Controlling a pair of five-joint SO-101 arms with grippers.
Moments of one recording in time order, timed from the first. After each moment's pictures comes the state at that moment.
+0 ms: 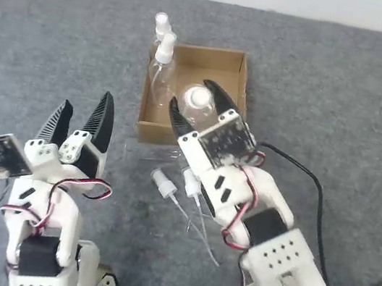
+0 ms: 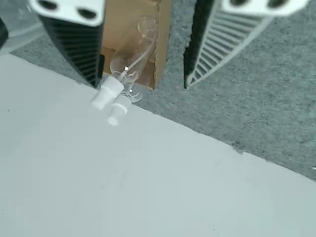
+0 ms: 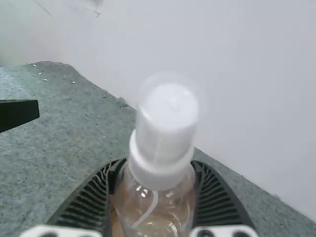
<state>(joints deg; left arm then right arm) -12.8 -103.5 80.3 46.3 25.4 -36.8 -49.2 58.7 6.3 13.1</state>
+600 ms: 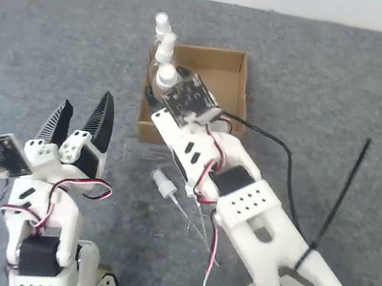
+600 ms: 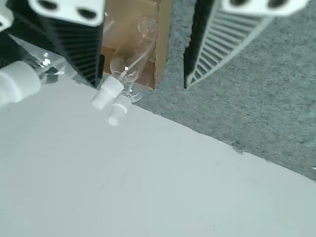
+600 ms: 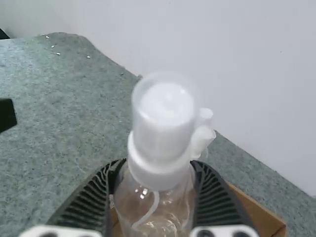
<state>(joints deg) -12.8 -103.5 80.3 46.3 25.4 -39.8 -22.2 43.3 1.2 13.1</state>
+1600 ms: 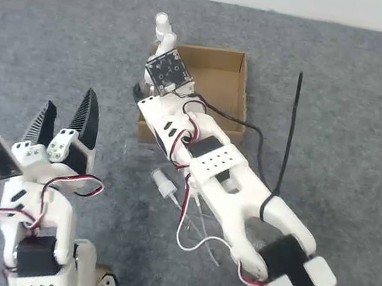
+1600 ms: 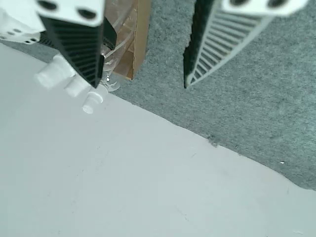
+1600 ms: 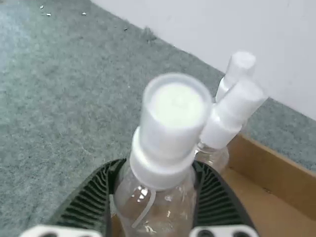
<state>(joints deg) -18.5 -103.5 80.3 46.3 25.4 -40.4 4.4 27.1 1.2 5.5</state>
